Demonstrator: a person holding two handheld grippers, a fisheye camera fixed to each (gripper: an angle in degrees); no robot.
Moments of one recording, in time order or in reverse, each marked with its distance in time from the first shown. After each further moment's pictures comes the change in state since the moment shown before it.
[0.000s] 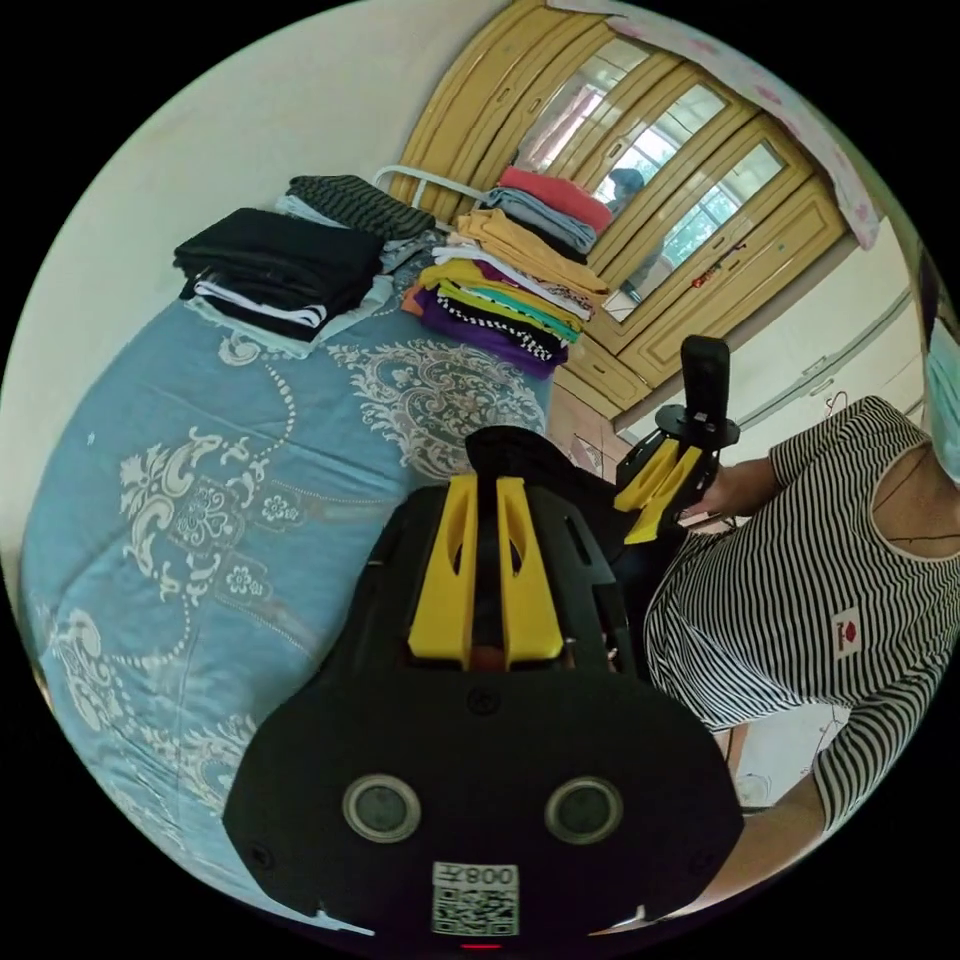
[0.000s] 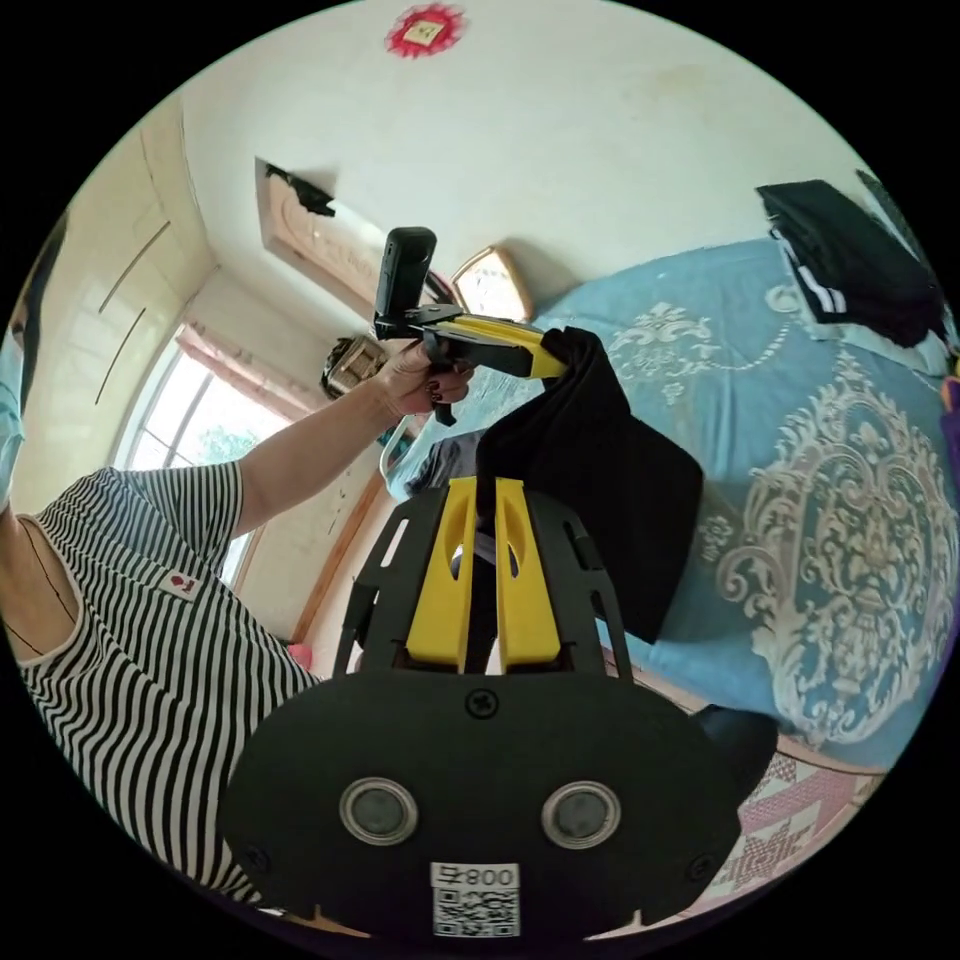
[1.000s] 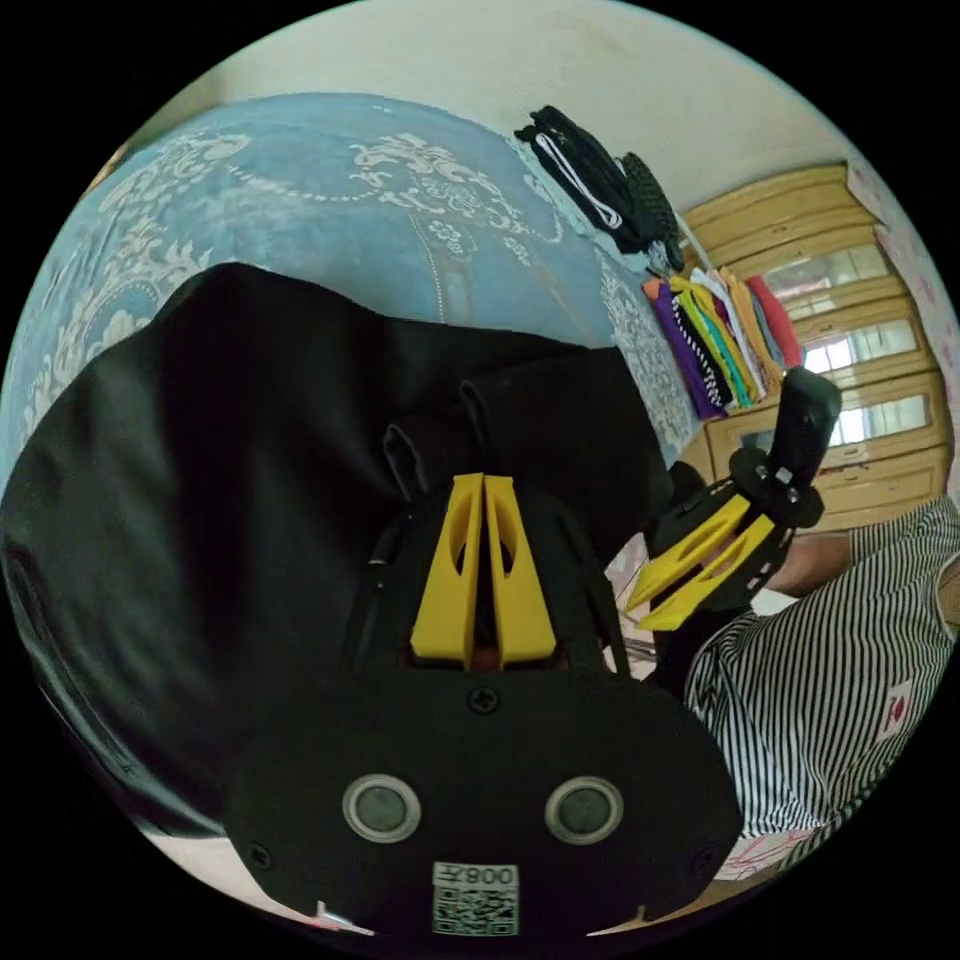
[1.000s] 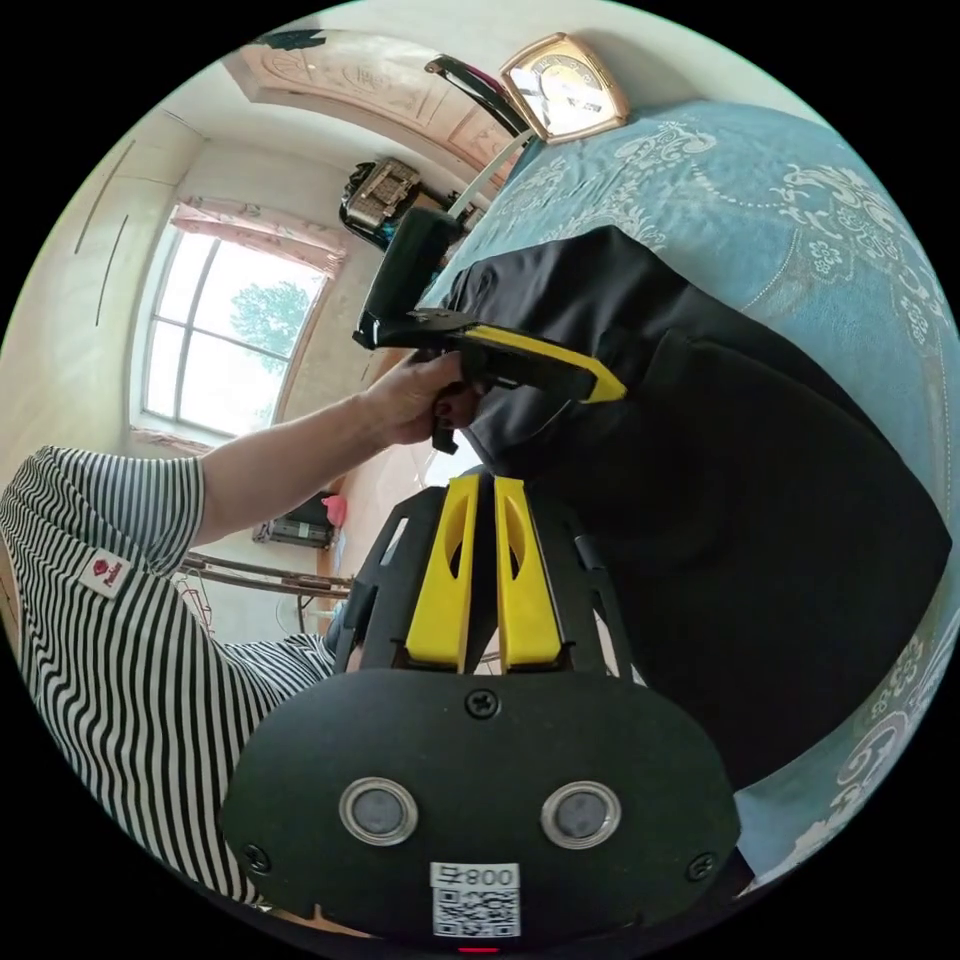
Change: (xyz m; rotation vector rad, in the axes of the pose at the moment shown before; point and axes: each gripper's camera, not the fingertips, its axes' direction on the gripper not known) left arm -0.082 0.427 0.056 0.169 -0.087 -0.702; right arm -0.127 -0.212 0.229 -0.521 -0.136 -0.098
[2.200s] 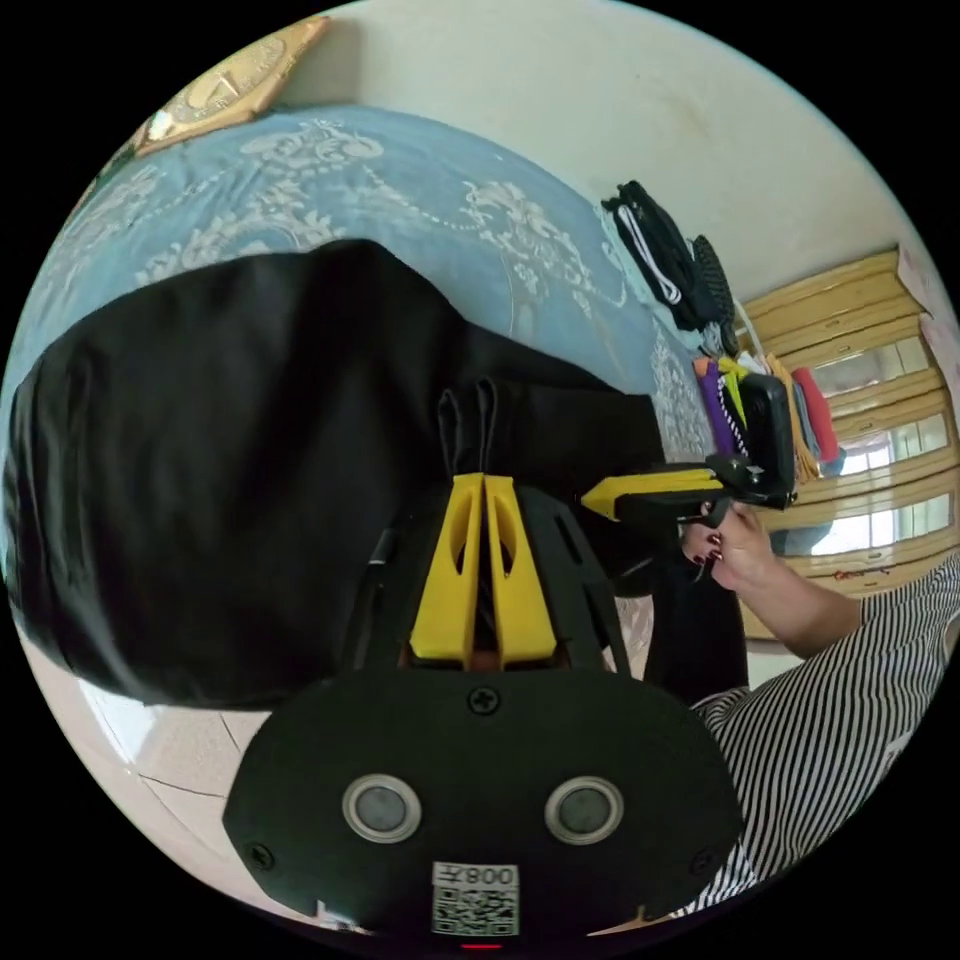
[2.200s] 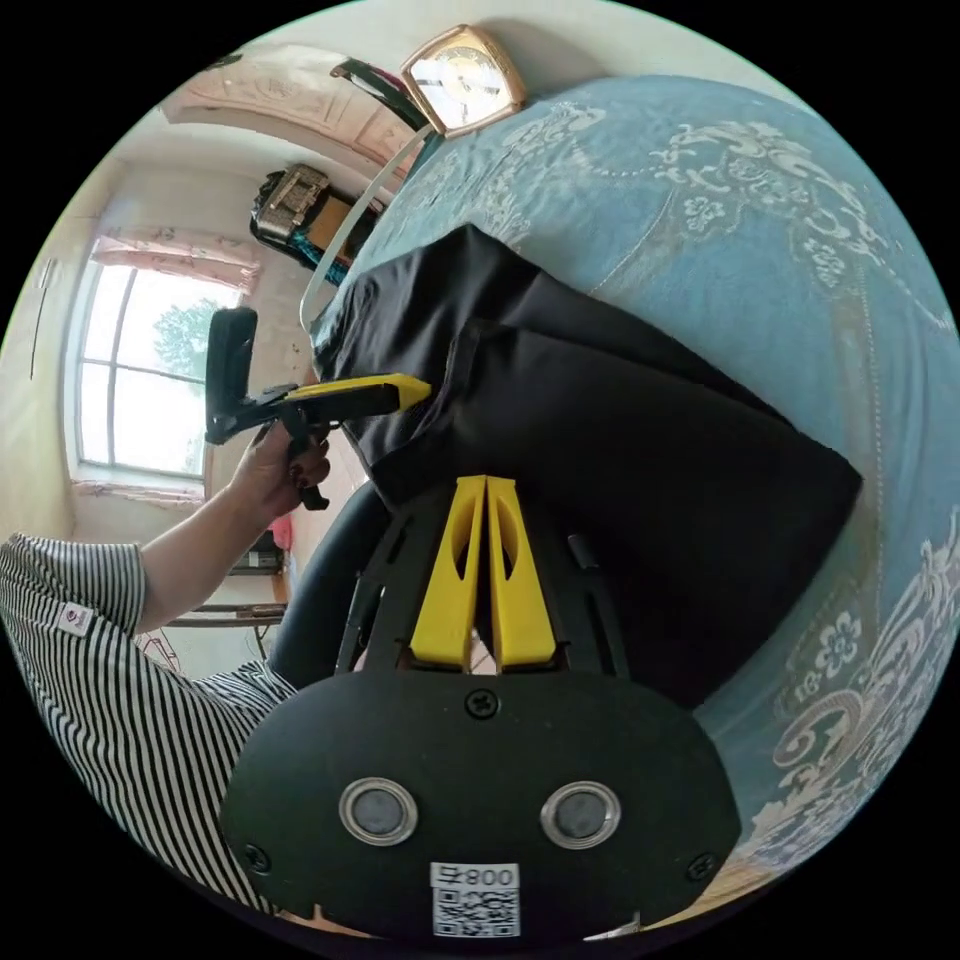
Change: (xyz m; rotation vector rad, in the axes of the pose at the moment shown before) left arm 0.008 0.161 0.016 0.200 -0.143 -0.226; right arm 0.019 -0.062 -0.057 -0.011 0.180 0.146
